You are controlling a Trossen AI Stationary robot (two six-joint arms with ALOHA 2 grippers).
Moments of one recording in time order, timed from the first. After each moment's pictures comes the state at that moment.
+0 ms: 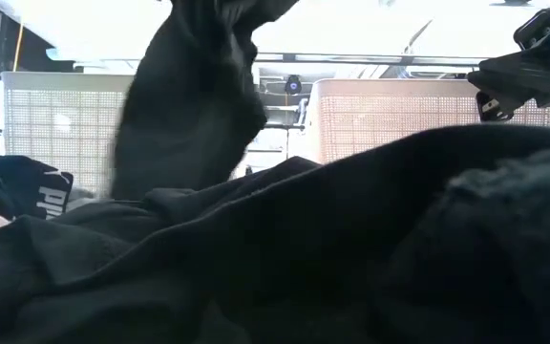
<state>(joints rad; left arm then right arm) -0.45 1.23 0.86 0.08 -0.64 0.11 0.14 0.02 0.01 0.02 0.01 0.18</state>
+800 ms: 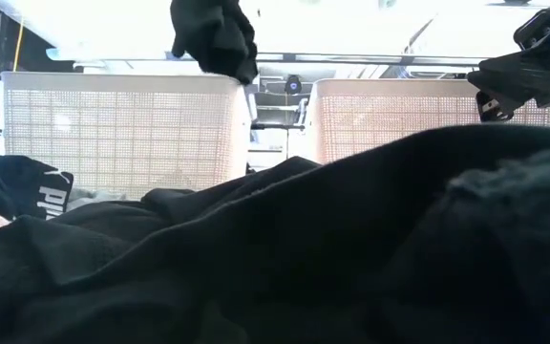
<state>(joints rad) 0.13 1.21 1.54 -0.44 -0.69 0.50 0.14 0.02 0.01 0.02 0.01 0.18</state>
